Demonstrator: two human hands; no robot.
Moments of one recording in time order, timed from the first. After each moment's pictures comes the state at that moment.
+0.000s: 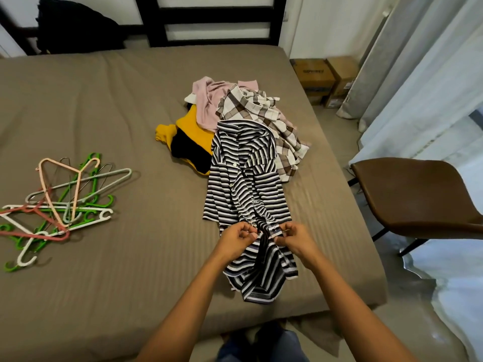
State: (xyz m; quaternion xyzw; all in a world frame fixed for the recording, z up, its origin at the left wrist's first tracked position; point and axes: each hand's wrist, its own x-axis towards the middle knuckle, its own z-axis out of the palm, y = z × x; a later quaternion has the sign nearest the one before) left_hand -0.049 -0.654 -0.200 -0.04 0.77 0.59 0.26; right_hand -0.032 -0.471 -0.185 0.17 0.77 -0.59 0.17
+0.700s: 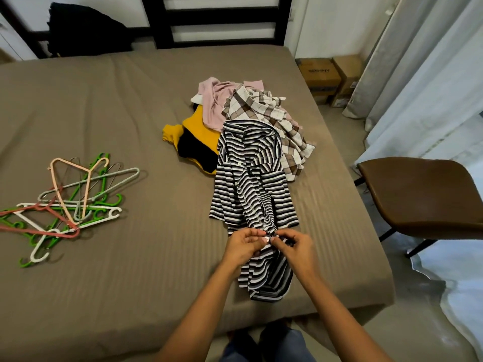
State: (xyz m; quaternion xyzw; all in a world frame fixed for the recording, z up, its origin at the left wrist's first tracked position) left_hand -0.026 -0.646 -0.182 -0.14 0.66 0.69 0.28; right_hand 0.000 -0.495 -0.193 0.13 0.83 -0.54 -0.01
